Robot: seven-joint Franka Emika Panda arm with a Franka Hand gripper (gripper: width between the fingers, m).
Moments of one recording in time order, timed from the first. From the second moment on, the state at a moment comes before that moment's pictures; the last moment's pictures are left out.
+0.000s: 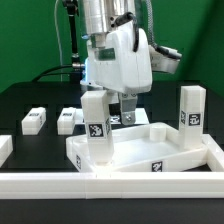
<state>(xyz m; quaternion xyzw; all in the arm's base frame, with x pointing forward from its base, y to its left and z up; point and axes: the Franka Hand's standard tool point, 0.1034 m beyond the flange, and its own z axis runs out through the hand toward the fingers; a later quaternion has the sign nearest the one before) 0.628 -0.019 0.096 -0.76 0.65 -0.03 0.08</state>
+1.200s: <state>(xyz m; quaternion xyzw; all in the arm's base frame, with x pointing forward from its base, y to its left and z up) 0.636 -0.055 0.121 -0.97 0.23 -0.05 0.07</state>
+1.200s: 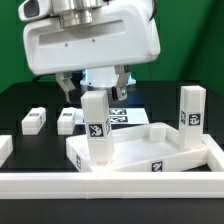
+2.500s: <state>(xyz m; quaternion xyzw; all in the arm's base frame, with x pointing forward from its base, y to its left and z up) 0.629 -0.072 0.117 -0.73 0.68 0.04 0.08</state>
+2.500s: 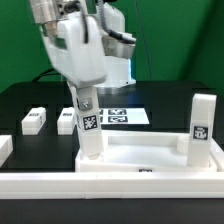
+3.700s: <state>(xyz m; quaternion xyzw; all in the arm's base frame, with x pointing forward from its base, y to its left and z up) 0.630 -0.039 0.111 -0.87 0.49 0.03 0.07</state>
